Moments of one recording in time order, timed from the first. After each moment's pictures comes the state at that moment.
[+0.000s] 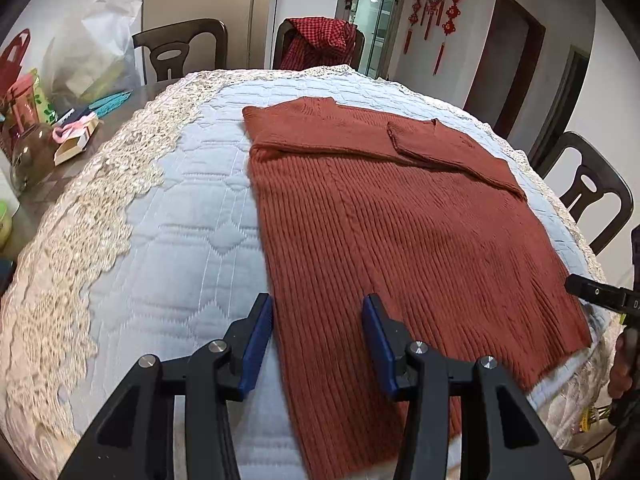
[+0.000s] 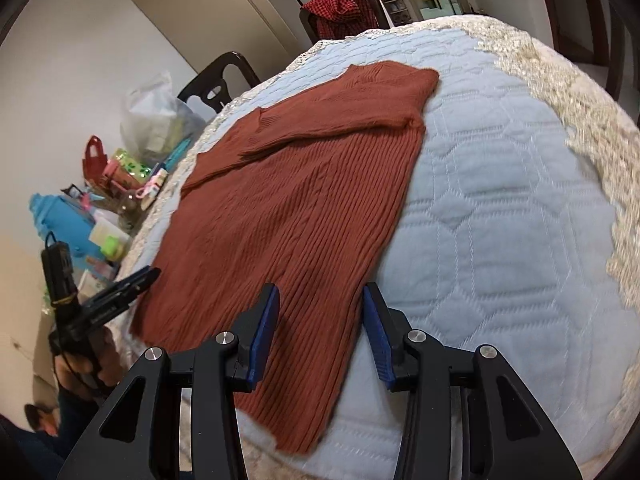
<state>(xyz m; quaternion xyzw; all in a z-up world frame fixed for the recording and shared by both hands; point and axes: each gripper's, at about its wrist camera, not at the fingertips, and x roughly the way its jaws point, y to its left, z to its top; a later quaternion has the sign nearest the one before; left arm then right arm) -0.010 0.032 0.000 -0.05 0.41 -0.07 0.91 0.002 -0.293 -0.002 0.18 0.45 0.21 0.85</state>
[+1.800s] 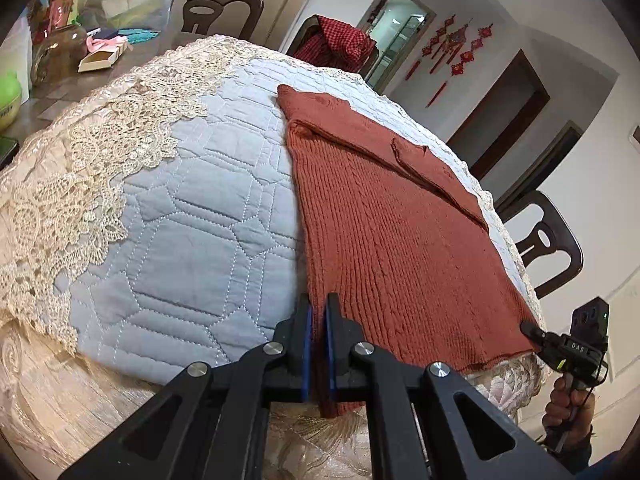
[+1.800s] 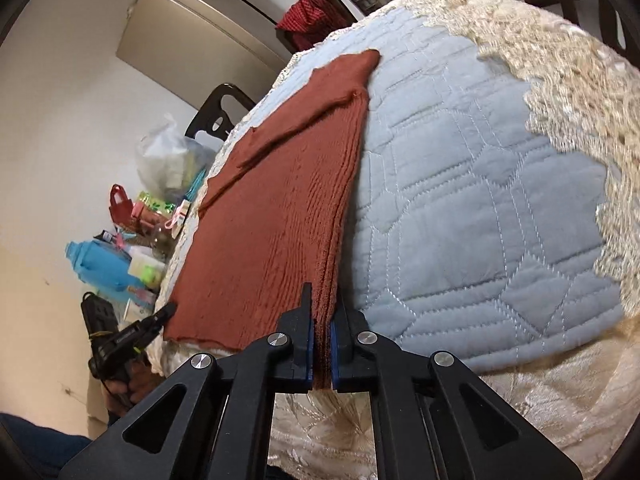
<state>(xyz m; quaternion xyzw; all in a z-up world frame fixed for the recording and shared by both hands) -0.049 0.084 -0.008 -0.20 0.41 -0.12 0.88 -0.044 -0.339 -0.018 0.29 0.44 0.21 0.83</state>
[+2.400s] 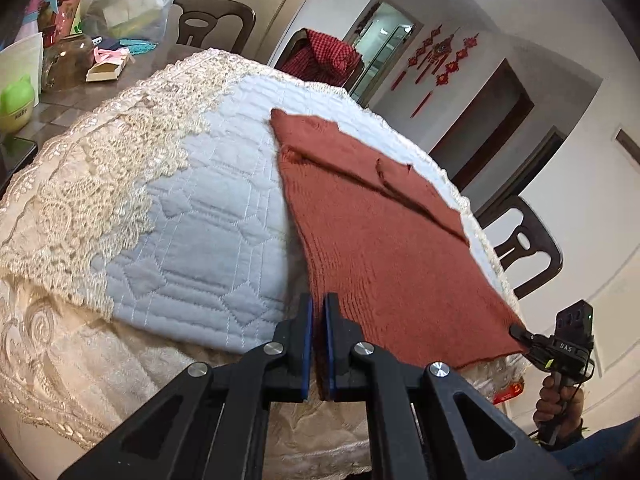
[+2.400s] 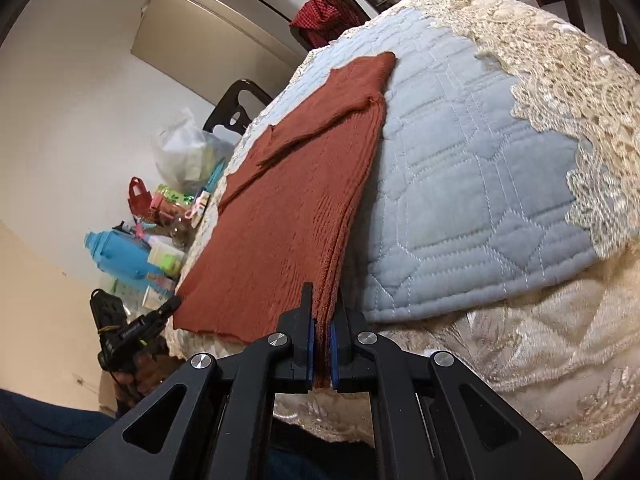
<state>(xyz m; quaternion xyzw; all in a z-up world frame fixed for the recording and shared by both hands) -0.074 0.099 0.014 -0.22 0.38 -0.14 0.89 -0.070 -0.346 -0.005 0.30 0.43 0.24 0.82</state>
